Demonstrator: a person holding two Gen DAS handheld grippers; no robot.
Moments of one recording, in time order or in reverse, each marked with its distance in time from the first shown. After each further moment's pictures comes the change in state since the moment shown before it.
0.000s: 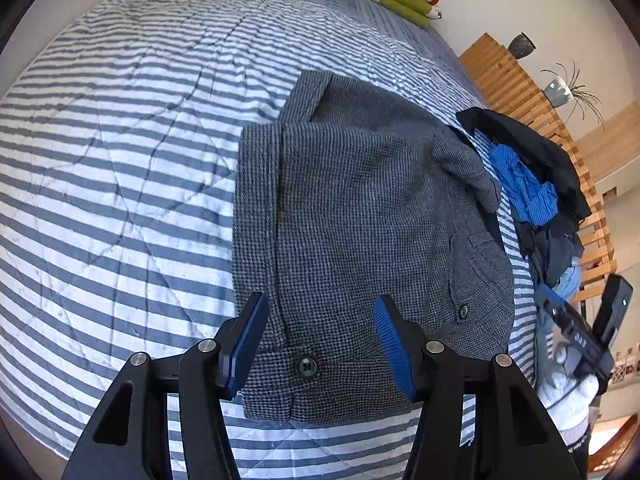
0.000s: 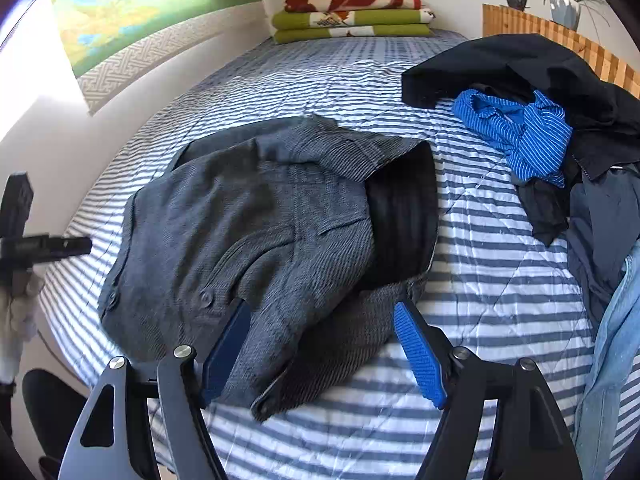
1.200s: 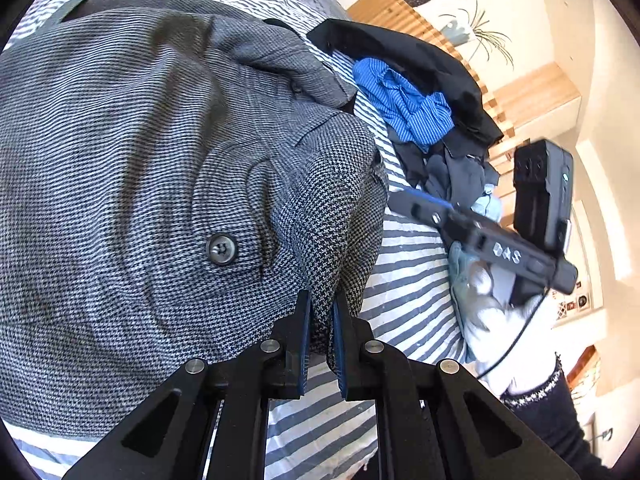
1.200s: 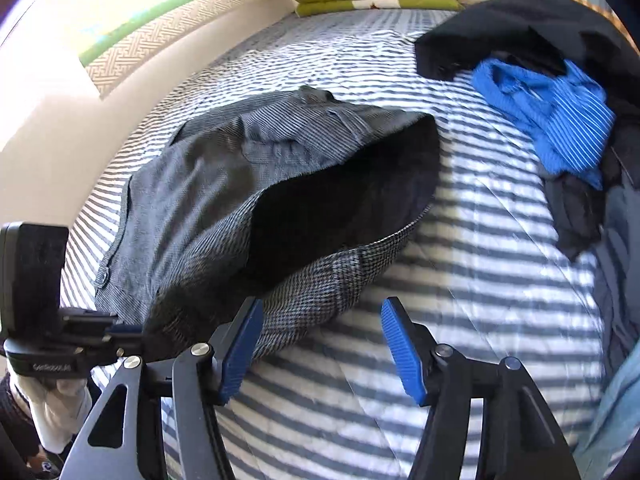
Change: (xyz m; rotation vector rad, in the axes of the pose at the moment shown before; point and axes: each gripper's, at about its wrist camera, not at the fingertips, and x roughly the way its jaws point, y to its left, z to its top) left arm 0.076 -0.157 -0.074 0.149 0.074 -0.348; right arm 0.036 -0.056 0.017 -0.079 0.107 0.155
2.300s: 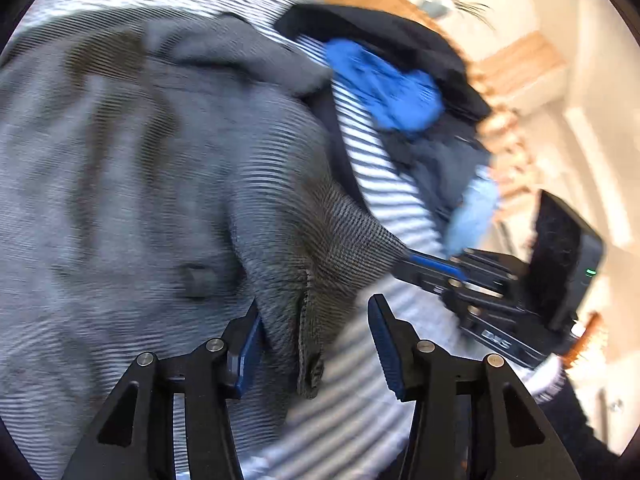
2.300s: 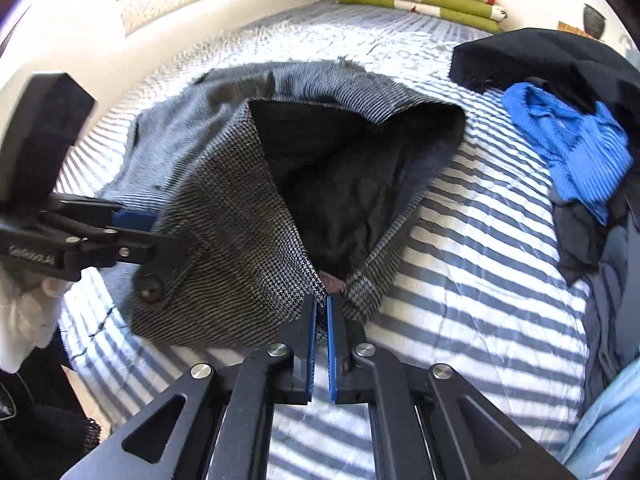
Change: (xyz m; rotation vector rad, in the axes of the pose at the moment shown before) left arm 0.069 -0.034 0.031 0.130 0.108 -0.058; right arm 0.000 0.017 -0.038 -0.182 0.009 -0.062
